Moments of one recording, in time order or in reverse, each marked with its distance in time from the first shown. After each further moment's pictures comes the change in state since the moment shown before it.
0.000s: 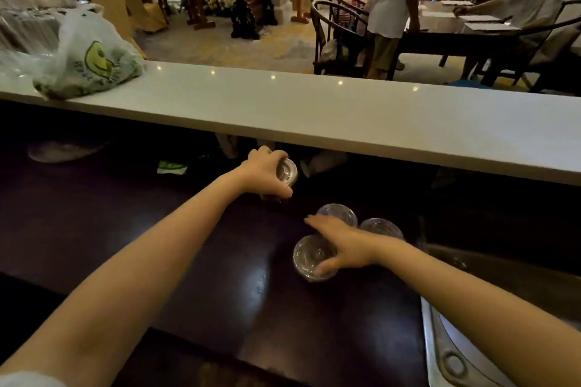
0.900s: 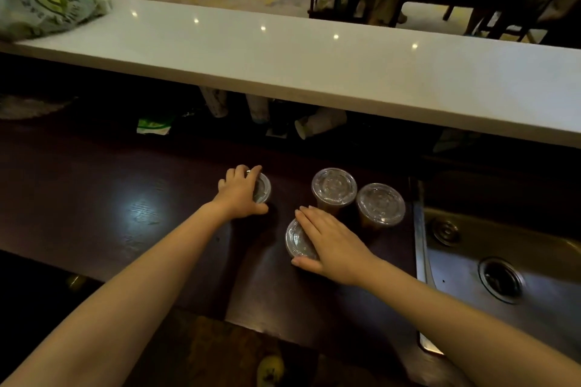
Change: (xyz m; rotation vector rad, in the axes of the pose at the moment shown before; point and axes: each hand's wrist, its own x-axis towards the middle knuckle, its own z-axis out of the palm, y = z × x) left_hand -0.007 -0.064 0.123 0.056 -0.013 -0.122; right_hand -0.005 -0.004 0.082 -0.219 0.281 -0.014
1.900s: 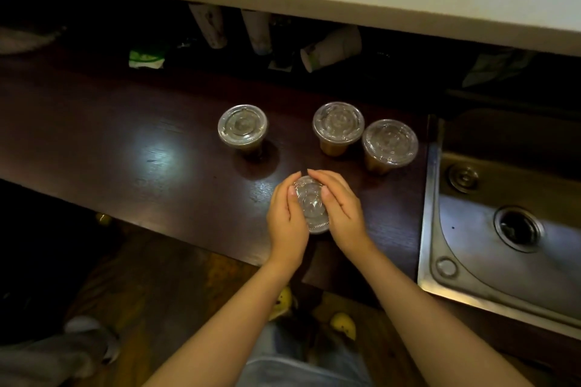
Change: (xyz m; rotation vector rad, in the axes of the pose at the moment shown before) left_hand -0.122 0.122 0.104 -1.163 0.555 -0.228; right_hand -0.032 -0.006 0.057 1.054 0.532 0.208
